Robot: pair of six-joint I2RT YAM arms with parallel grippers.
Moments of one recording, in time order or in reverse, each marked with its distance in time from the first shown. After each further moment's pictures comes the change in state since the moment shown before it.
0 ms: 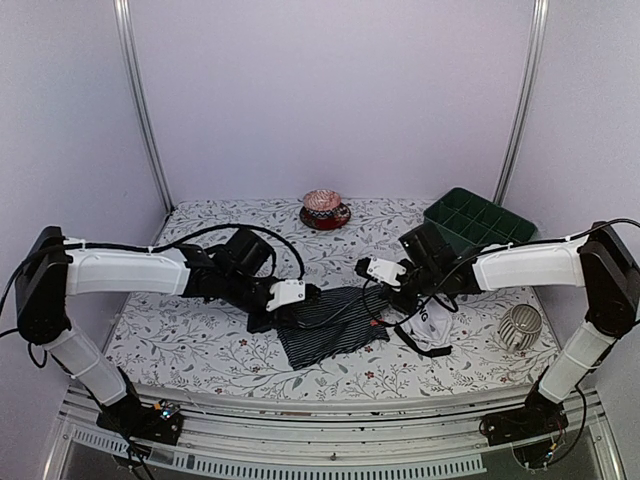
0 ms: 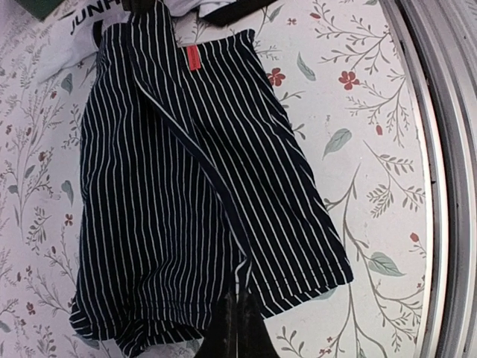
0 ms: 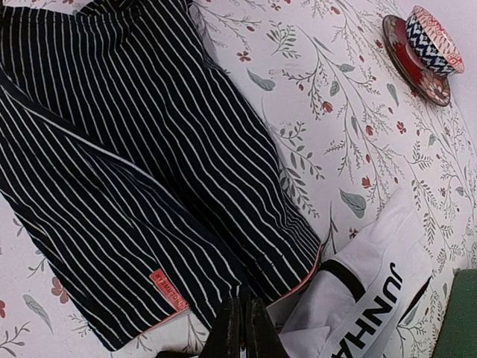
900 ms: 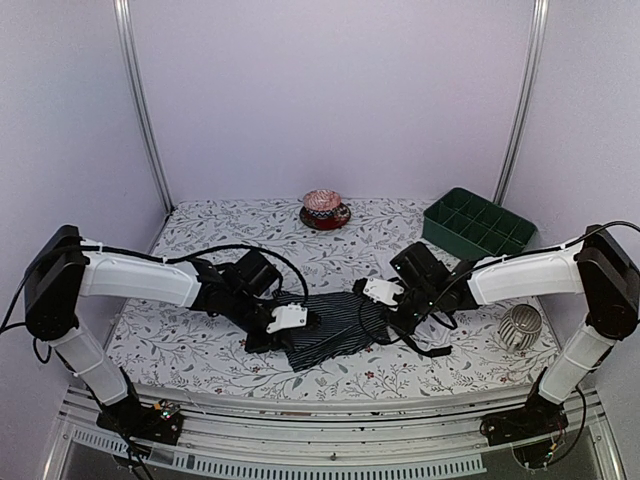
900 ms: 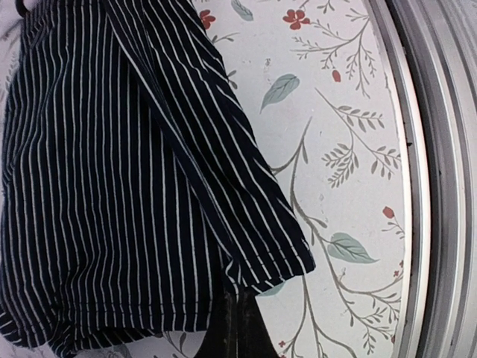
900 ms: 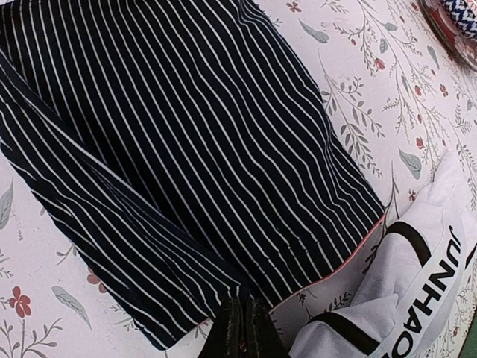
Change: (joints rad) left arm -0.047 0.056 -0.058 -0.034 0.013 0.000; right arm 0.097 0.001 -0.061 -0.047 0.091 0.114
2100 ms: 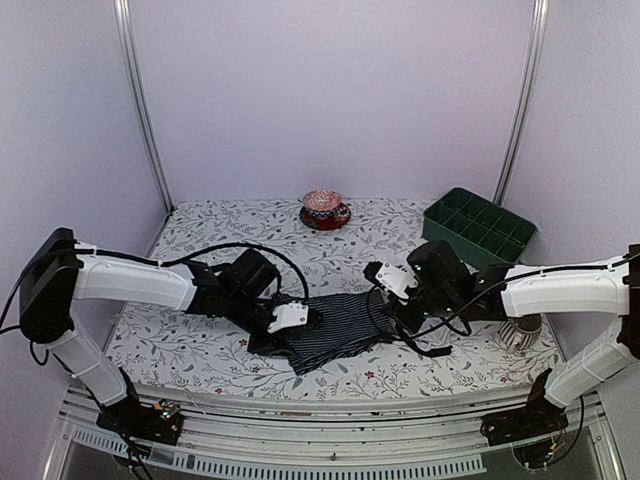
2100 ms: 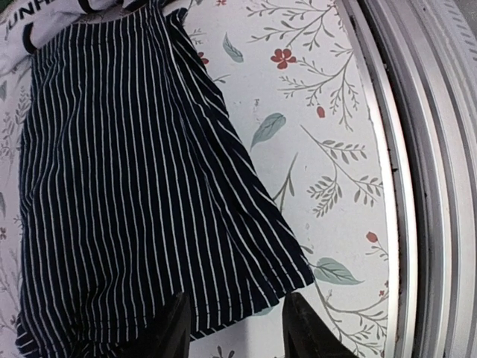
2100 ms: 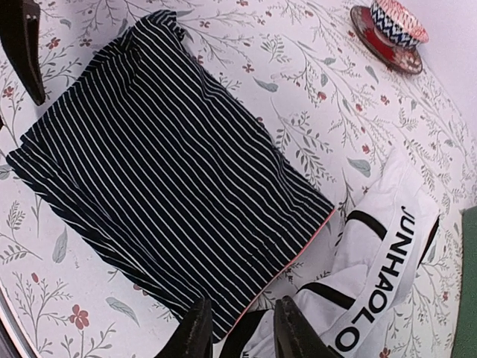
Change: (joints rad) left arm -0.013 -0.035 -0.029 0.069 0.051 -0.008; right arm 0.077 -0.239 -0.090 0.032 0.100 0.197
